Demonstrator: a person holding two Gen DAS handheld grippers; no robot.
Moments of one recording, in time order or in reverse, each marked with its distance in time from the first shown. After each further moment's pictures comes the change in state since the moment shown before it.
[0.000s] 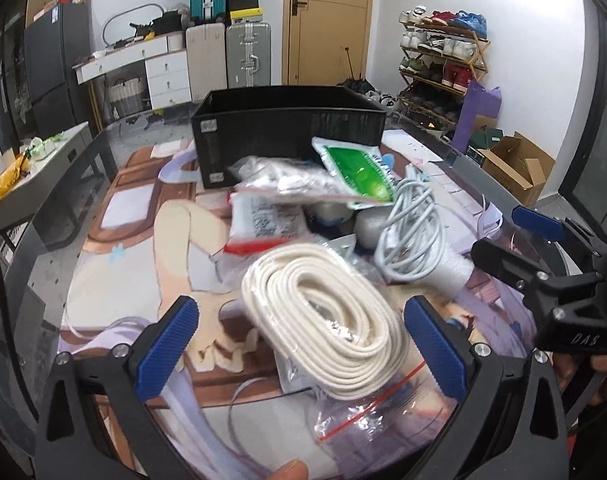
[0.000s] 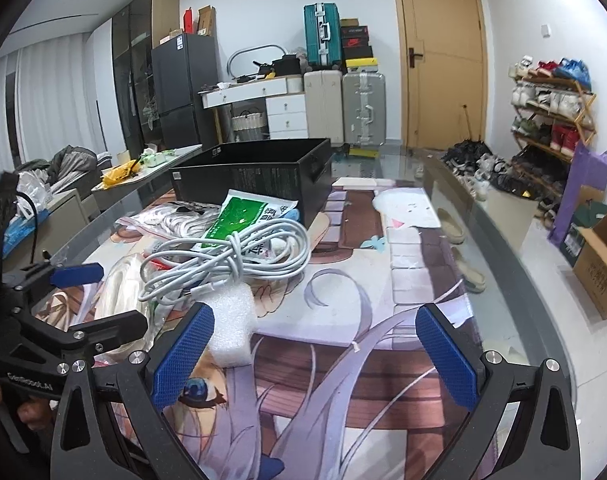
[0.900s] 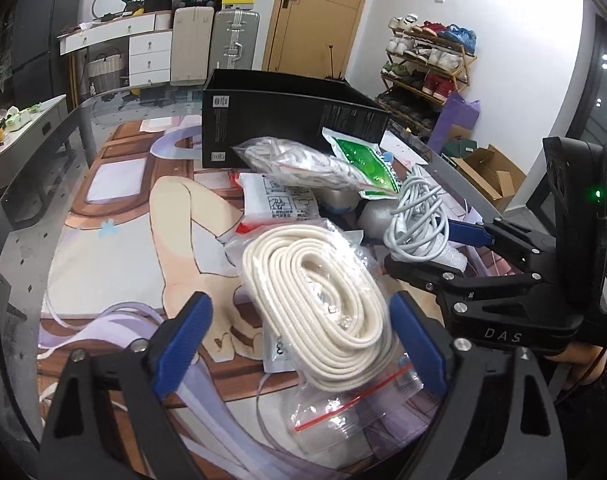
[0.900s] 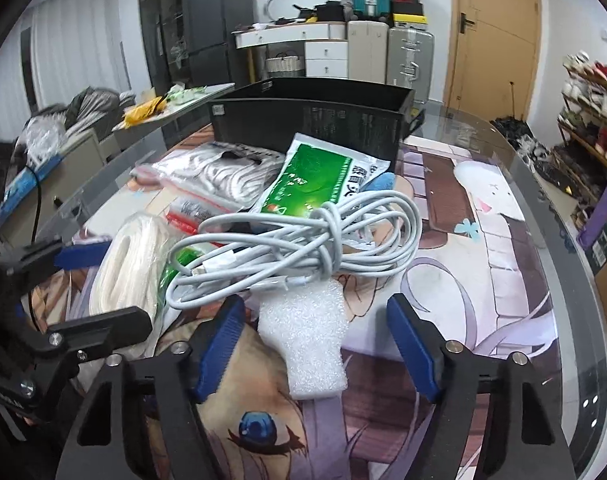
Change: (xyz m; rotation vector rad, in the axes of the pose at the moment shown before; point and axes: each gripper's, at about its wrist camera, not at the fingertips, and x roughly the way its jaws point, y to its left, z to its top) left arm -0.002 0.033 -0.010 -0.064 0.021 -0.164; right arm 0.062 0.052 0.010 -0.100 0.201 0.048
